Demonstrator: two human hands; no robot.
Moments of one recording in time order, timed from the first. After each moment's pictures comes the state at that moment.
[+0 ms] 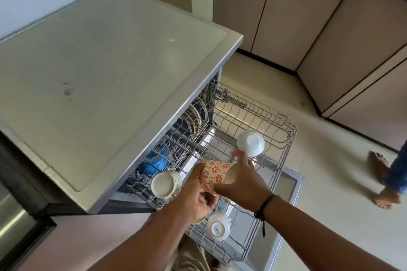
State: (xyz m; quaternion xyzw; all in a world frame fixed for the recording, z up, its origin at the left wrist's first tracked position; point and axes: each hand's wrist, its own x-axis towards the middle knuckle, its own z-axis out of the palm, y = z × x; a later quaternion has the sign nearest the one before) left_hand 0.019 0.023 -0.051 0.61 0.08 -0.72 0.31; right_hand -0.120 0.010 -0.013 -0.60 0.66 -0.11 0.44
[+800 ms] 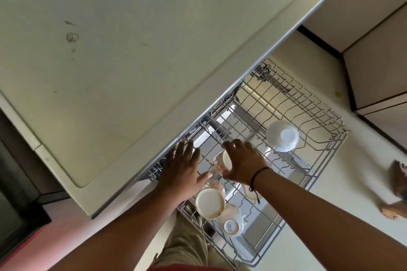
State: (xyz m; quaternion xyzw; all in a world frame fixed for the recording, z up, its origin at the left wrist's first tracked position) left_hand 0.118 0.003 -0.139 0.66 -0.71 -0.22 -0.14; right_hand -0.064 -0.068 -0.117 -0.79 0.51 0.21 0.27
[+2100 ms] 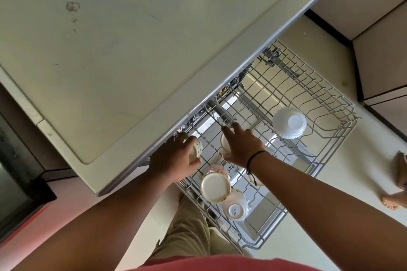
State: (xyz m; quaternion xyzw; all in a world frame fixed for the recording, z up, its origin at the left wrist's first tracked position) left_hand 0.146 0.010 -0.138 0.68 -0.69 -0.24 -0.06; right_hand -0.050 -0.066 -0.152 -0.81 0.50 0.24 0.19
